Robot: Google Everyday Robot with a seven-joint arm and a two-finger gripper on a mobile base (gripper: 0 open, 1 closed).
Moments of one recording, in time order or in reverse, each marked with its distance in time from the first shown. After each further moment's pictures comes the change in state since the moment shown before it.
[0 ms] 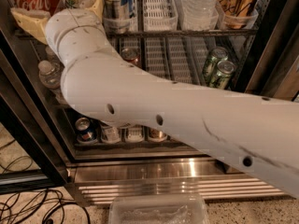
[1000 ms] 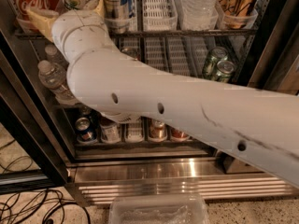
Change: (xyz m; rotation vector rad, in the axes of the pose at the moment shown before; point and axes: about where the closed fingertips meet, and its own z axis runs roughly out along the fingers) arm 0.015 -0.010 0.012 0.009 0.032 0.027
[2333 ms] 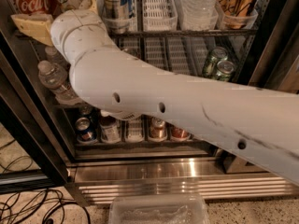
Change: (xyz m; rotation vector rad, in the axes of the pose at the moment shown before) arm -0.003 0.001 0.002 -0.026 -0.009 -0.037
